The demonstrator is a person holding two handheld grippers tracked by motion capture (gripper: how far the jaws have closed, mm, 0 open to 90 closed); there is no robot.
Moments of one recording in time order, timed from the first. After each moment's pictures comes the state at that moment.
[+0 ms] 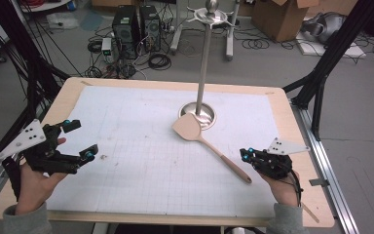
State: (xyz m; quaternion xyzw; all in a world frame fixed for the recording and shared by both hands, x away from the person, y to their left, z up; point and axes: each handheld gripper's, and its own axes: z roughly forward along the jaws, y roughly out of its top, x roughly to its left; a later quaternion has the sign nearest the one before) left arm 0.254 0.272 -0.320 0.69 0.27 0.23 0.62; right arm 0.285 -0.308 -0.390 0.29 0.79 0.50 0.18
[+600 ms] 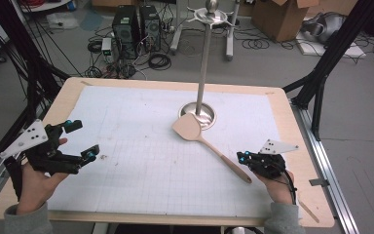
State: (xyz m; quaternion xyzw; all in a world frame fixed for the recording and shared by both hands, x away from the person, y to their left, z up) left arm 0.255 0.270 -0.322 0.70 0.27 0.23 0.62; right arm 0.300 -0.307 -0.418 0.31 0.81 0.47 0.16
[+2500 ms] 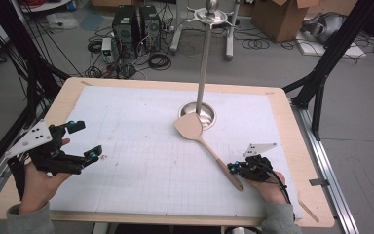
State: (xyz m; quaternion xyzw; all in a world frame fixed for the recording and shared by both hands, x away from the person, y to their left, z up) left arm 0.257 0.266 -0.323 0.70 0.27 0.23 0.62; right arm 0.310 -0.283 -0.445 0.31 0.86 0.39 0.07
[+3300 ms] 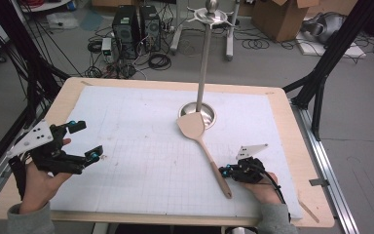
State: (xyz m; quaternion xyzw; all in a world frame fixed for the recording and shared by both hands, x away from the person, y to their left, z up) left arm 0.257 0.264 -0.324 0.70 0.27 0.23 0.62; right arm 0.308 -0.263 -0.447 0.27 0.87 0.41 0.03
